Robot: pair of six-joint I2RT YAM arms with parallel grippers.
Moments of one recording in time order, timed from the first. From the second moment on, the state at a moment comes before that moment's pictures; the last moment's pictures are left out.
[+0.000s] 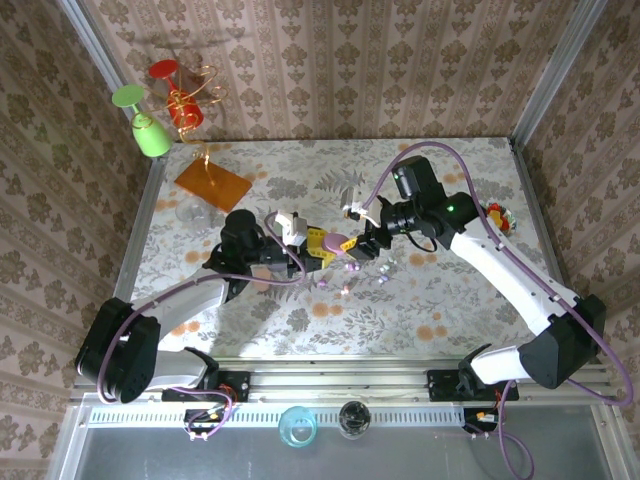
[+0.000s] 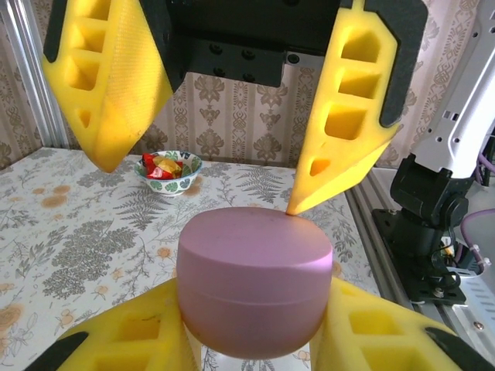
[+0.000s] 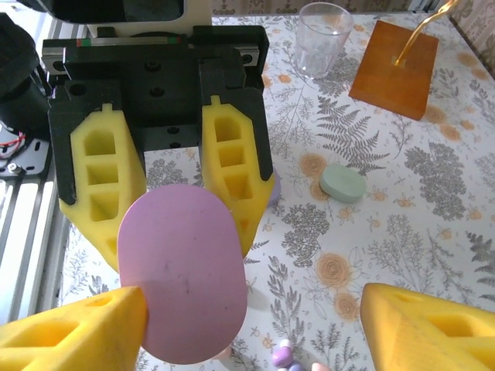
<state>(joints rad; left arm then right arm) -0.58 1.30 0.63 0.59 1.00 0.04 0.50 1.38 1.33 -0.71 -0.63 -0.66</state>
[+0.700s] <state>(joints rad) -0.59 1.23 0.60 0.62 0.88 0.00 0.51 1.38 1.30 -0.66 -0.58 -0.56</state>
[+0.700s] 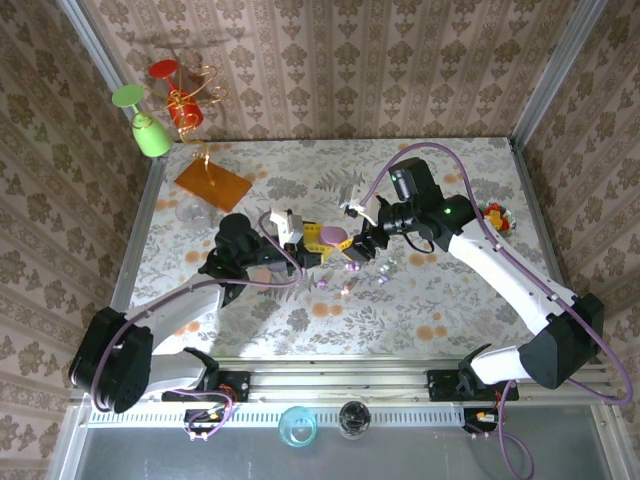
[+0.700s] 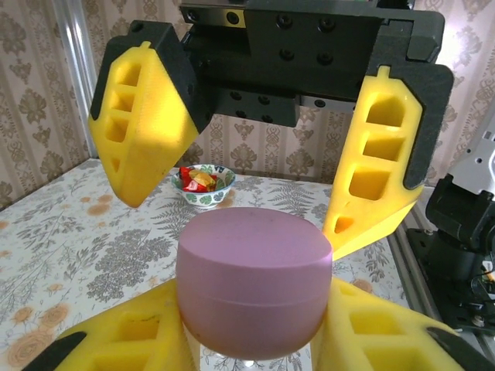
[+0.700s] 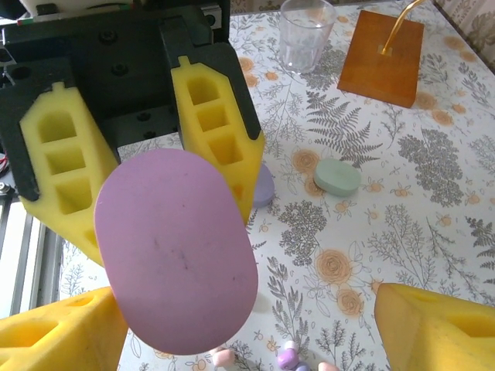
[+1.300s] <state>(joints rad) -0.61 1.16 0.56 0.60 0.76 0.09 0.50 1.38 1.30 -0.61 -0.58 -0.47</state>
